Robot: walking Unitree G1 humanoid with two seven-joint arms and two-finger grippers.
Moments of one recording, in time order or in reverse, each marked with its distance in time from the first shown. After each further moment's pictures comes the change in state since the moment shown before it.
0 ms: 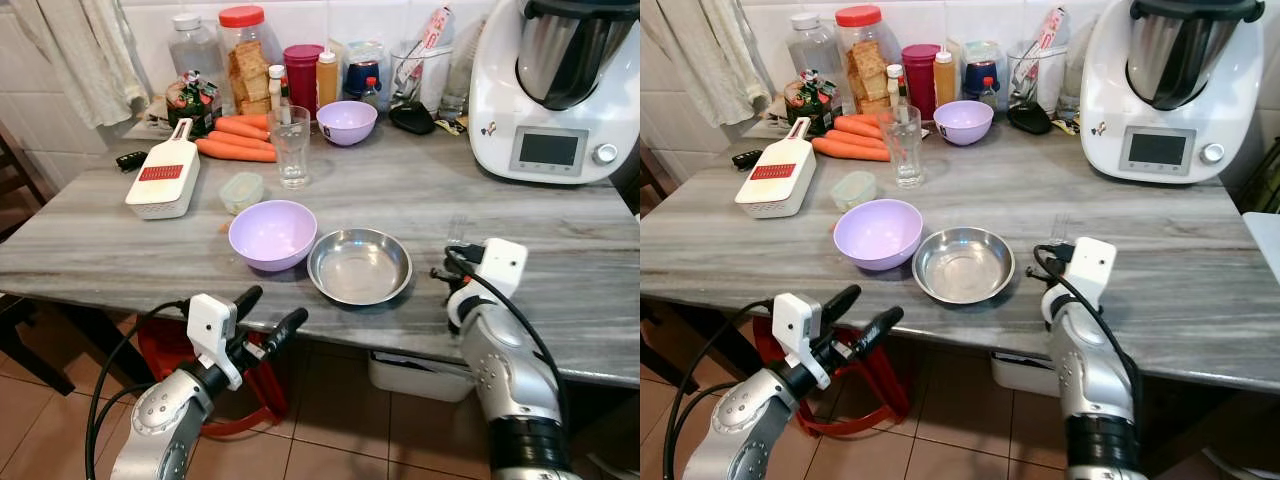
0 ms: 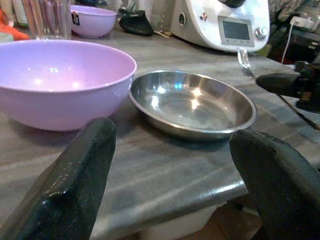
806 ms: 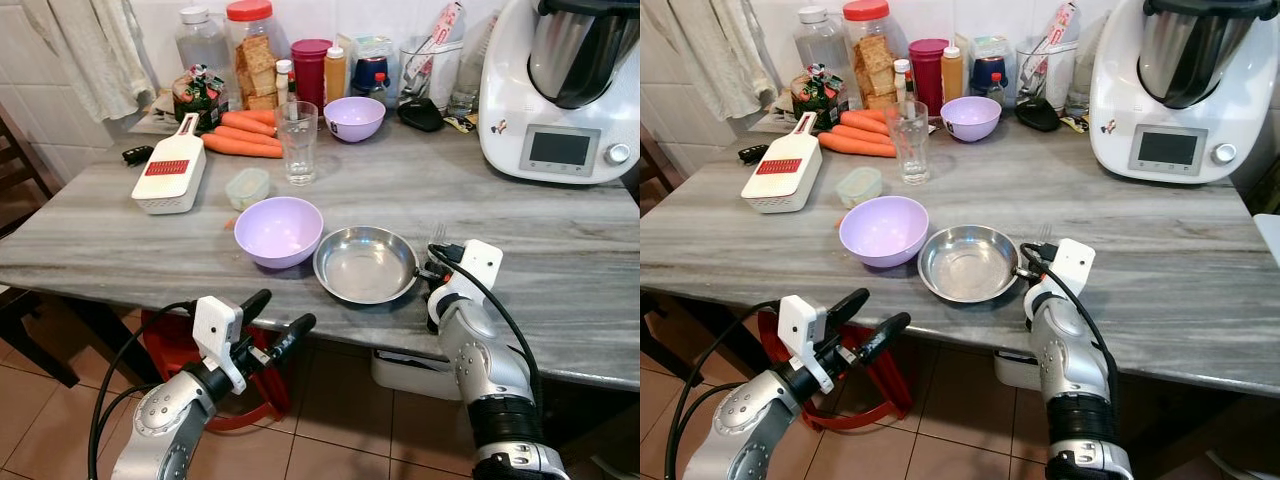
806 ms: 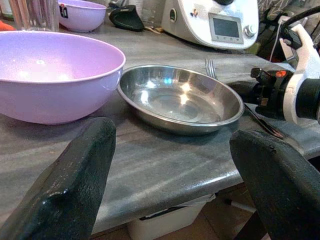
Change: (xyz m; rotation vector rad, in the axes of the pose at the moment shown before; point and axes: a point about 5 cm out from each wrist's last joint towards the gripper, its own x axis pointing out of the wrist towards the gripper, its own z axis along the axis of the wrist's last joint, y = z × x) left arm 0.001 -0.006 0.001 -0.016 0.006 -0.051; right arm 0.014 0.014 -0.013 0.064 0.056 0.003
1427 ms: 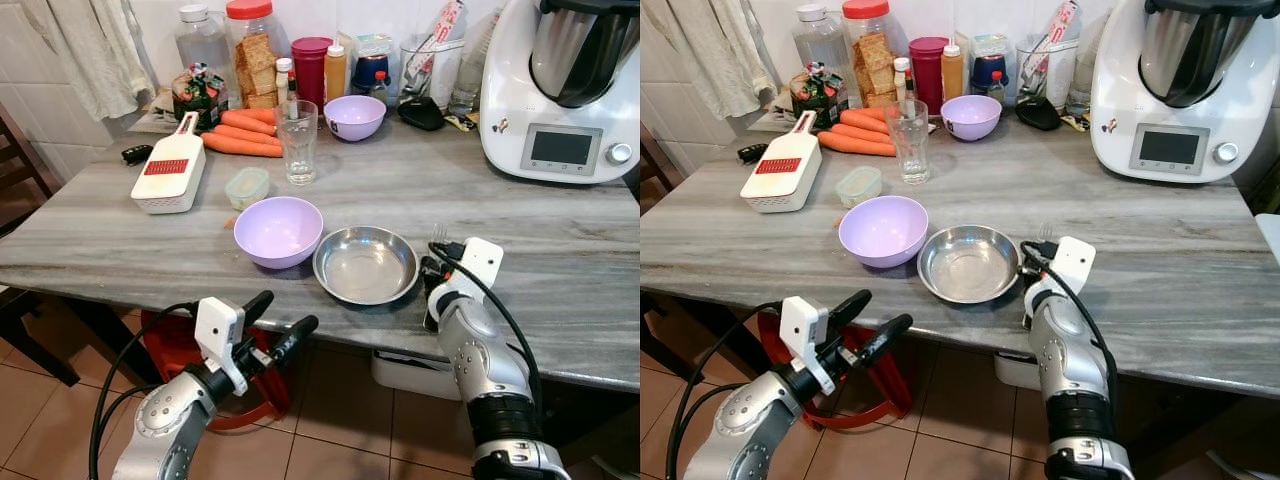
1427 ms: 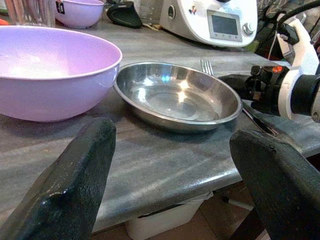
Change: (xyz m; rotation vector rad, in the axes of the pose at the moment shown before) left arm 0.000 -0.002 -0.001 -0.004 0.006 -0.008; right arm 0.001 0.001 0.002 -0.001 -0.021 0.003
